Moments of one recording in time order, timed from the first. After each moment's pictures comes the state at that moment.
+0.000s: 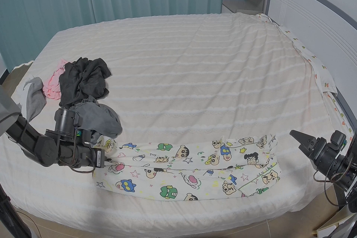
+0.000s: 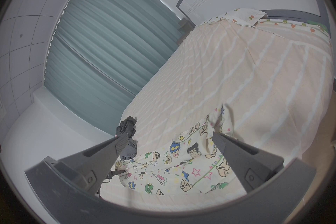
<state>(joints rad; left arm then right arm) -0.13 1.90 -0.70 -0.34 -0.13 -0.10 0.21 1.48 -0.03 -1.28 0.13 0.77</state>
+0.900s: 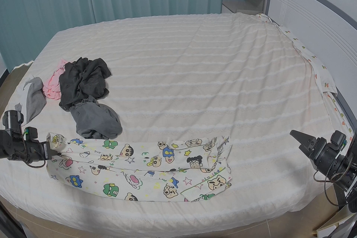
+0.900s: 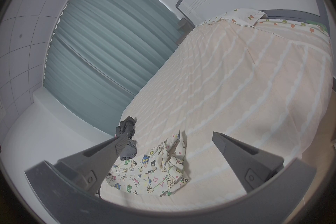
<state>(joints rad) 0.43 1.78 -0.65 -0.27 -0.40 0.08 0.20 1.48 -0.02 -1.28 0.13 0.78</state>
